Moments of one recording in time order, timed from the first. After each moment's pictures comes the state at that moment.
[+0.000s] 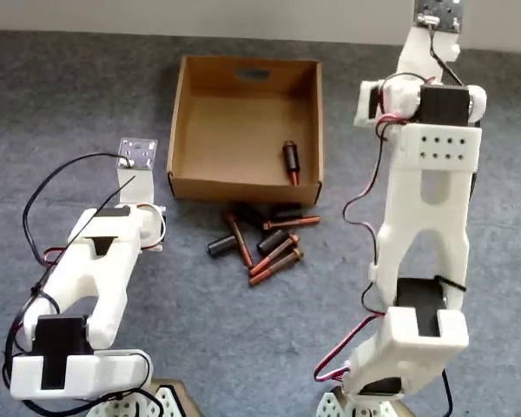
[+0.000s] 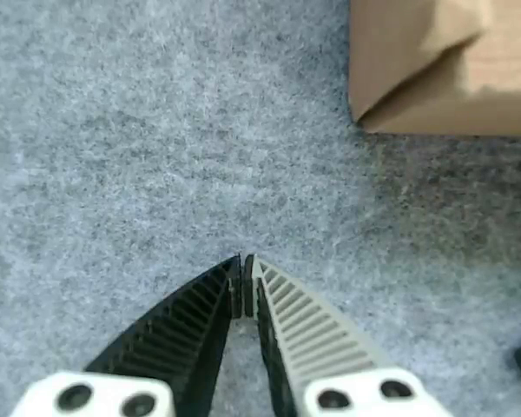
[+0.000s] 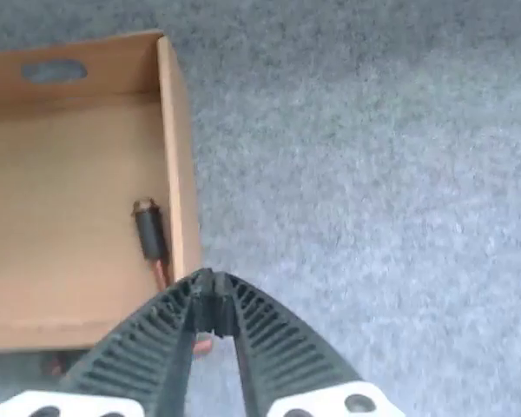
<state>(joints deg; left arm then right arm) -8.9 -7.0 50.9 32.7 -3.2 -4.0 7.1 -38.4 91.3 -5.7</state>
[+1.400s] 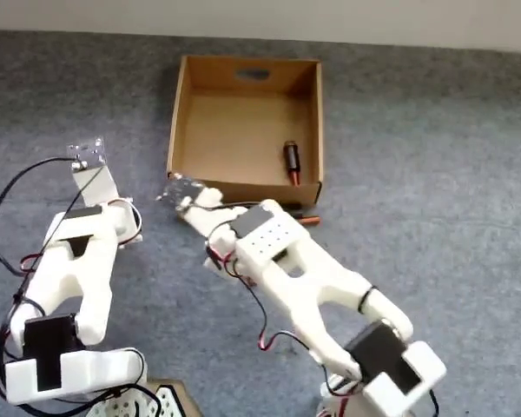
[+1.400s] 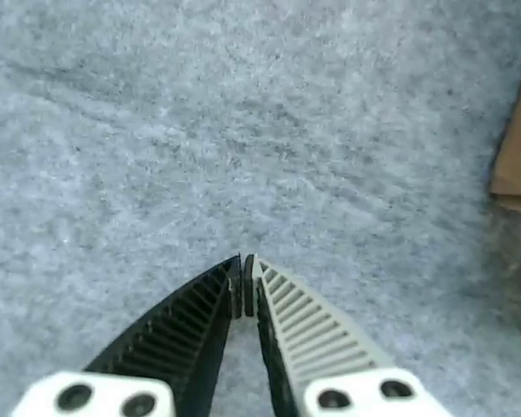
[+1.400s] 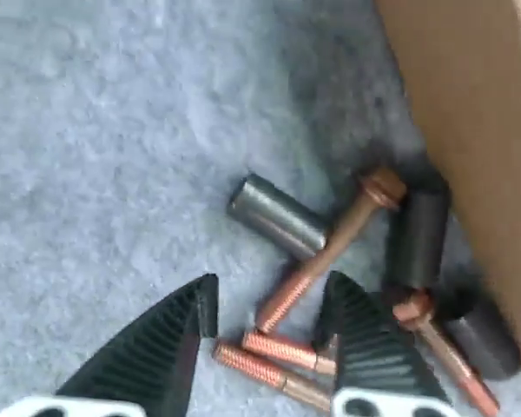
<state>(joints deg) -18.1 -7.0 49.8 32.7 7.8 -44.7 -1.5 26.0 55.2 22.5</state>
